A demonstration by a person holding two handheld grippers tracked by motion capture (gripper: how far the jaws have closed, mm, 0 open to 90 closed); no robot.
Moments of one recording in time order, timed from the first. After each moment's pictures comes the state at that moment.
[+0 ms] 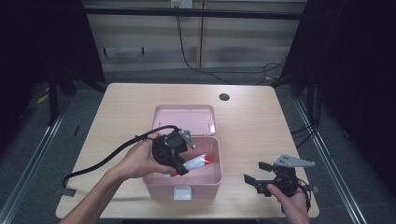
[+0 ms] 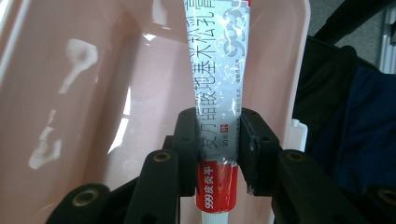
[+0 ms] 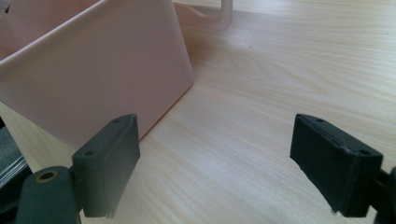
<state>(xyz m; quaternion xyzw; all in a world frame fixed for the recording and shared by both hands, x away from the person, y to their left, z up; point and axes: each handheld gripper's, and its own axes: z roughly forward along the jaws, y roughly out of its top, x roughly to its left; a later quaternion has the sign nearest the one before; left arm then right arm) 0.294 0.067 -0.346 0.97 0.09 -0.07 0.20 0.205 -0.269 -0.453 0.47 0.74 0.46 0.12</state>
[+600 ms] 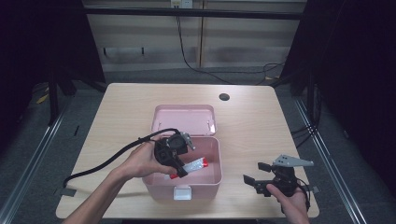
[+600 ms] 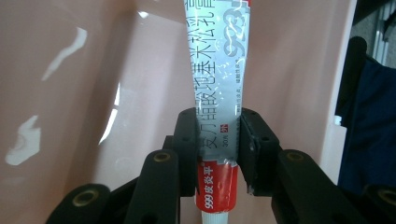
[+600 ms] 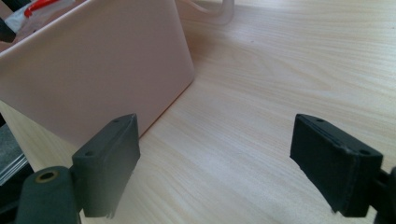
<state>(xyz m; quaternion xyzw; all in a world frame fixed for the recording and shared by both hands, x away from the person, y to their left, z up) 0.304 0.065 -0.372 0.97 0.10 -0.09 0.19 0.206 -0.268 -0.454 0.47 0.75 0.46 0.12</state>
